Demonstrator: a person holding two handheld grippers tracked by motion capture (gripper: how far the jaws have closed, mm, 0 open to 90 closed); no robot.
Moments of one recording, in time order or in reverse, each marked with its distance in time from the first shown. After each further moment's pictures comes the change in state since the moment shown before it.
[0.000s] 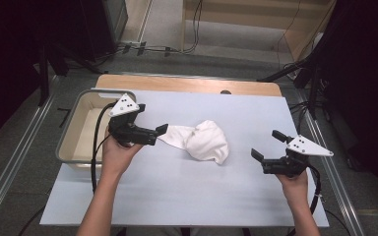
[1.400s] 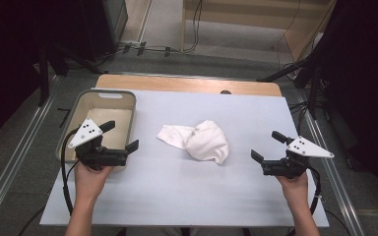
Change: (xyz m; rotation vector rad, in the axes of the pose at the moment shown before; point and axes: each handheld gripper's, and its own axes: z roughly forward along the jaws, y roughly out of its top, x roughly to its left) left arm 0.012 -0.060 -0.061 -0.084 0.084 -0.029; right arm 0.004 0.001 -0.003 -0.009 0.005 -0.002
